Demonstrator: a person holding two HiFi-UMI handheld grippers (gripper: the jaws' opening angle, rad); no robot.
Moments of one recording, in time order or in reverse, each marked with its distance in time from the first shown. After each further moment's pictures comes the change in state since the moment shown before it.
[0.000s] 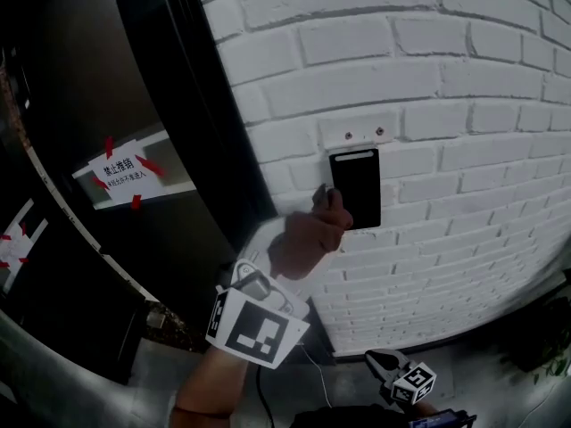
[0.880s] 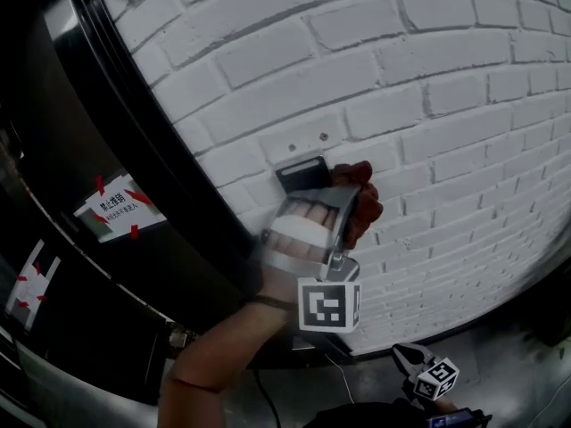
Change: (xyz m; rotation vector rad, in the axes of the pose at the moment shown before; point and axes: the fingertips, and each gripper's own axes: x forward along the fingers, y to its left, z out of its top) left arm 0.133 -0.043 -0.009 0.888 0.314 0.097; right arm -0.048 -0.054 0.001 0.130 -0.120 -0.135
